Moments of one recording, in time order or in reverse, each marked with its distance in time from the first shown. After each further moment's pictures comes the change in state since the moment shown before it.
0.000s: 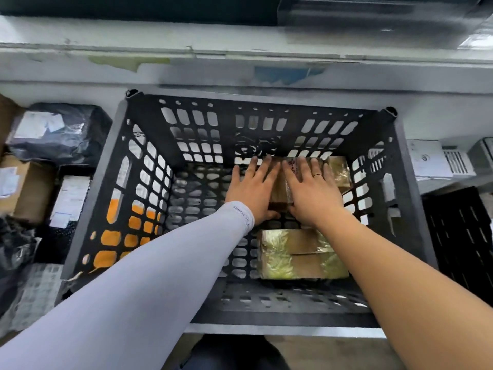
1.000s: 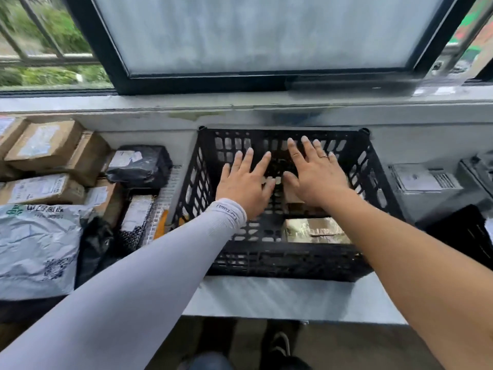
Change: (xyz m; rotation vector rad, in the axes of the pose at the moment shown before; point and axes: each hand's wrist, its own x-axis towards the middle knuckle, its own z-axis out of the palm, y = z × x) left_hand -0.161 -0.023 -0.103 -0.133 0.305 -0.131; right_hand -0.091 -0.049 -0.093 0.230 0.324 0.047
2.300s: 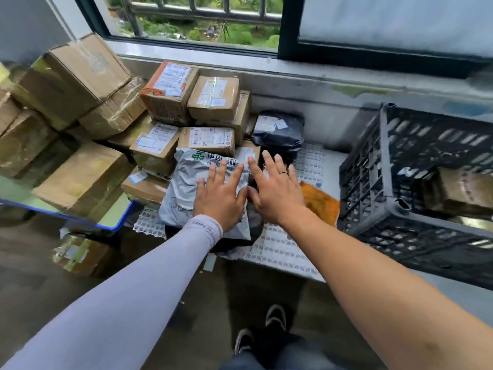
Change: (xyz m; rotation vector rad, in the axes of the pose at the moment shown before) left_hand -0.237 -0.419 -0.032 -0.011 0.048 -0.367; right_hand -0.037 -0.508 0.082 0.085 -0.038 -0.326
